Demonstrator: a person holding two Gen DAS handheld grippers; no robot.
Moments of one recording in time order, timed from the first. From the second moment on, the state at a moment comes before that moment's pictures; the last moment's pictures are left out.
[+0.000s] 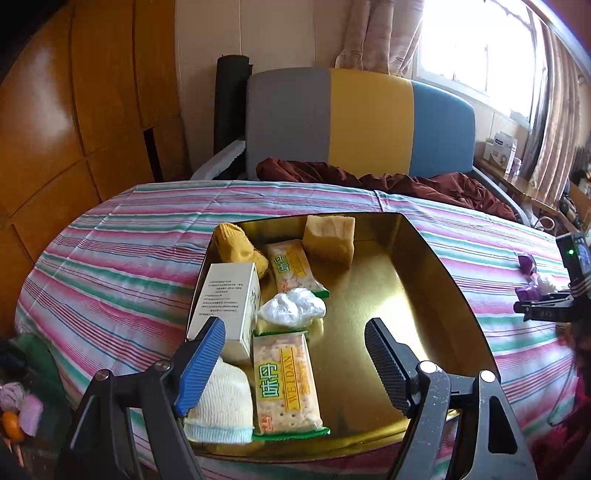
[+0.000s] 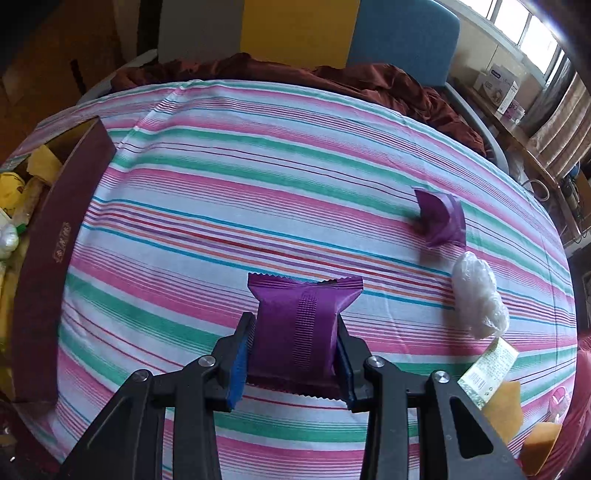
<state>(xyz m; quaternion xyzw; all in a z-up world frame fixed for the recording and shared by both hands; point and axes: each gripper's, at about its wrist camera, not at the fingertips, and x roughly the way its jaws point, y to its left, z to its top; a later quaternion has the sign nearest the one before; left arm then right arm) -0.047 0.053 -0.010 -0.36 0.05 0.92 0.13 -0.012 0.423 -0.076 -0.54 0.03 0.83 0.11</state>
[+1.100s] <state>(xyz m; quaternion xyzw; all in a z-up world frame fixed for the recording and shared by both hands) -0.062 -0.020 -0.022 -0.38 0.00 0.92 0.09 -0.120 0.178 -0.076 -0.53 0.00 0.84 -0.08</state>
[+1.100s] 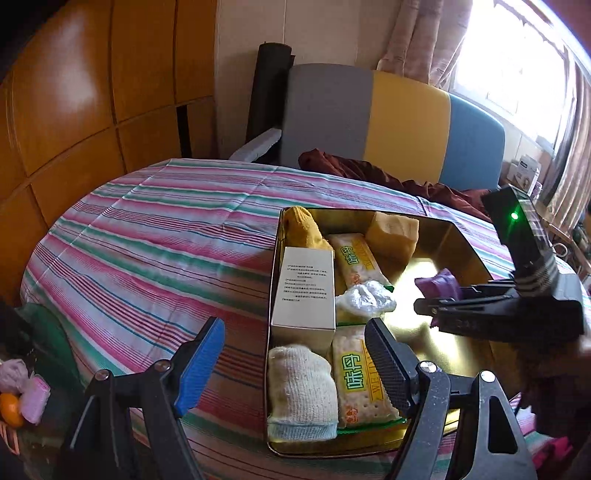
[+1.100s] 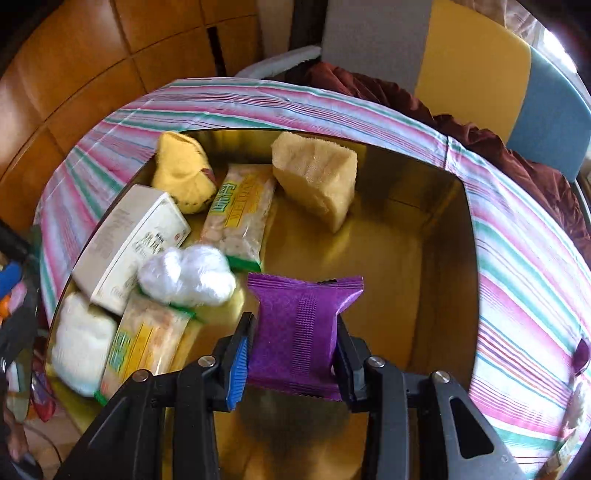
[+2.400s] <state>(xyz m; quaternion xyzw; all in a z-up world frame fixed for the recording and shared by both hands) -0.038 0.037 -0.016 -0.36 0.05 0.92 0.13 -0.018 0.381 -0.009 -0.44 0.12 0.89 0.05</state>
